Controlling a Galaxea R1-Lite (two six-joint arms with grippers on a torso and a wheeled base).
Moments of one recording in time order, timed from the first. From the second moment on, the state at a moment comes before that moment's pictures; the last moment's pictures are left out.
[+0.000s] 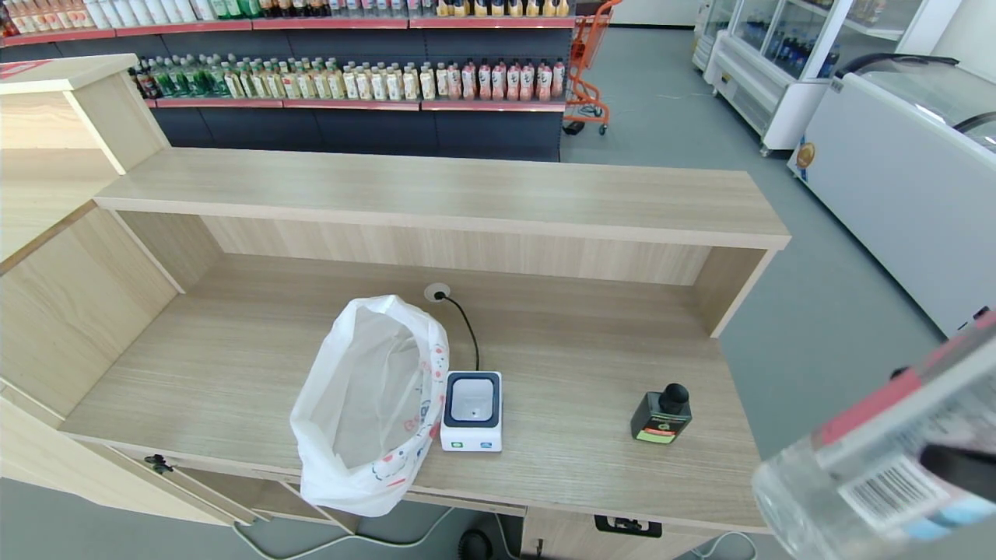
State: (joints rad) left arm 0.00 0.00 0.00 0.00 -0.03 0.01; right arm 0.56 0.86 -0.66 -0.11 0.37 -0.03
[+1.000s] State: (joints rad) left arm 0.00 0.00 0.00 0.00 -0.03 0.01; right arm 0.34 0.96 -0.52 -0.18 -0.02 -0.73
